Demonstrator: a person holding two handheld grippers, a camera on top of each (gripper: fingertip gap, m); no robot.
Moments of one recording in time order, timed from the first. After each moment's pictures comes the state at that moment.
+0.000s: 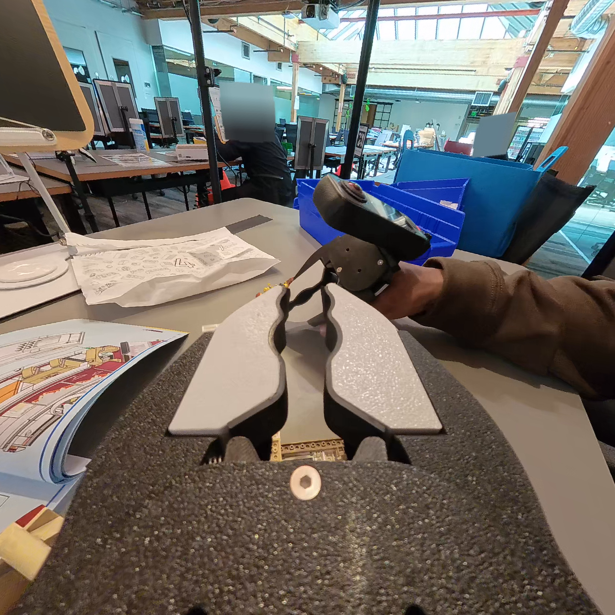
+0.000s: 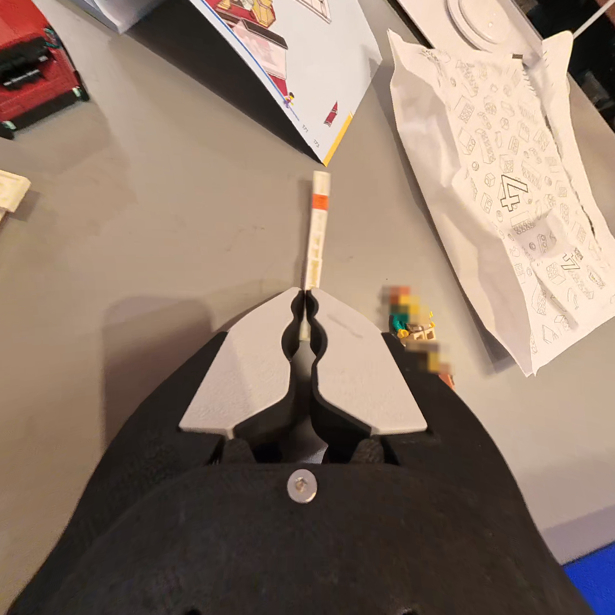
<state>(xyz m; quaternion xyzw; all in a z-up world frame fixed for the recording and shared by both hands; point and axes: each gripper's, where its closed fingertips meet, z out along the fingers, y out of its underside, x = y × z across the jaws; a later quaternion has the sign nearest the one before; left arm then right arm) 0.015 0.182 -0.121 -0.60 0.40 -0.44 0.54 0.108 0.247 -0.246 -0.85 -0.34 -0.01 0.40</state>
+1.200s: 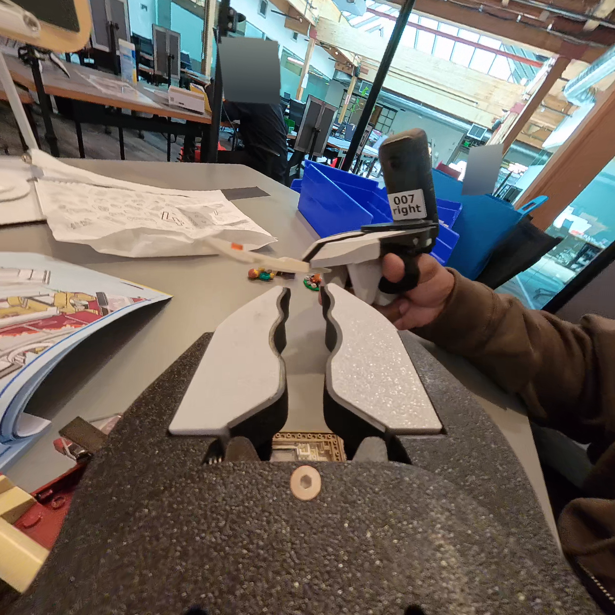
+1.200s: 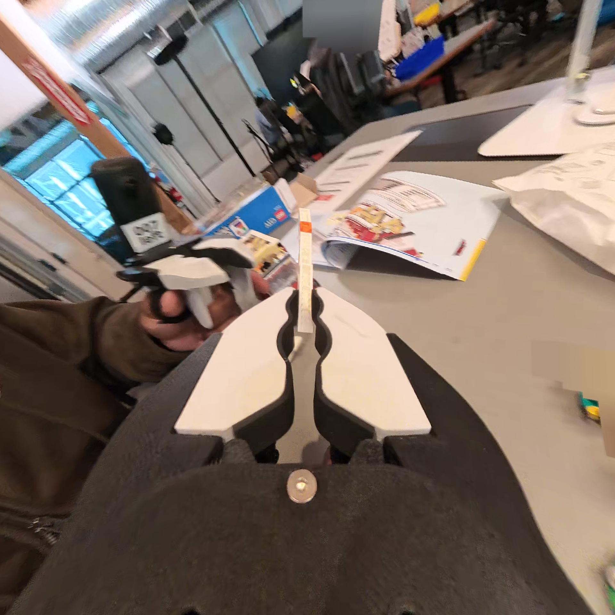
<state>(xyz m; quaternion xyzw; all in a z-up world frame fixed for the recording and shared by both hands) 0.014 0.197 -0.137 -0.65 0.34 -0.49 0.47 0.060 0.214 -0.149 -0.72 -0.18 0.46 0.48</state>
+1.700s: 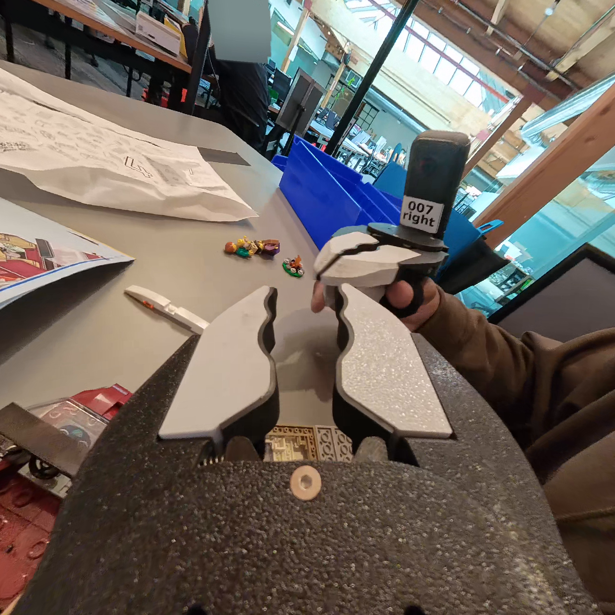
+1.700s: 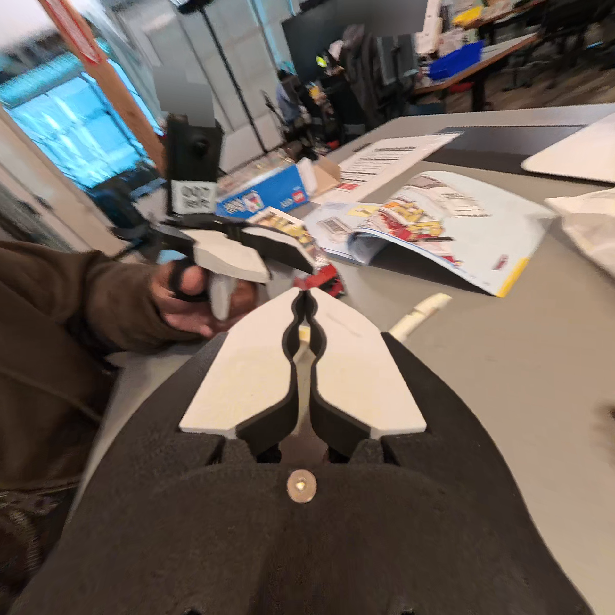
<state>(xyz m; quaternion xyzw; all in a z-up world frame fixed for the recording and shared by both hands) 0.022 0.195 -0.152 -0.68 0.30 -0.55 0.39 0.034 0.195 -0.151 -0.71 -0.26 0.43 0.49</state>
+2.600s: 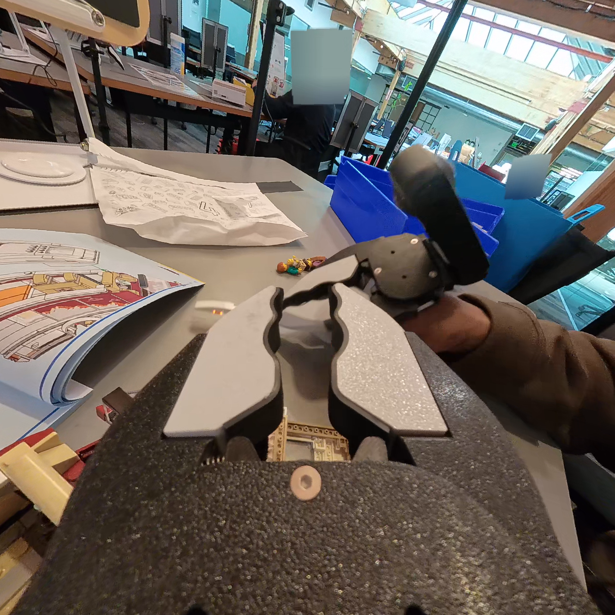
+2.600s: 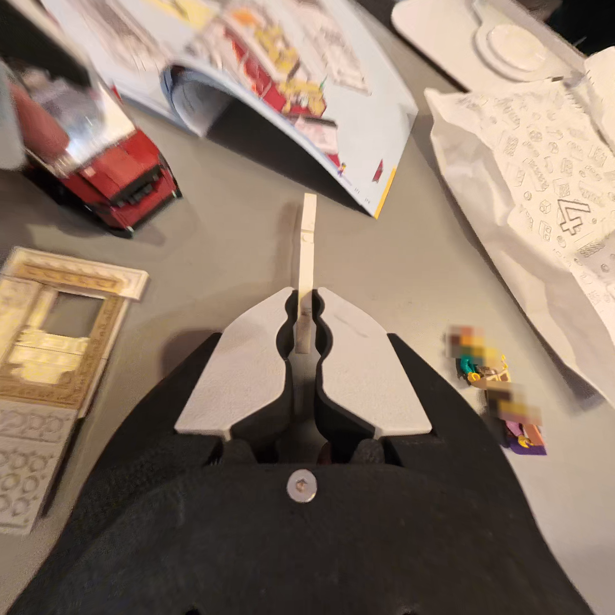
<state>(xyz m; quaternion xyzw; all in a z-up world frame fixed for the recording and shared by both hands) 0.006 0.211 -0.144 -0.69 0.31 -0.46 0.48 0.061 0.246 -0.234 -0.85 -0.29 0.06 0.42</state>
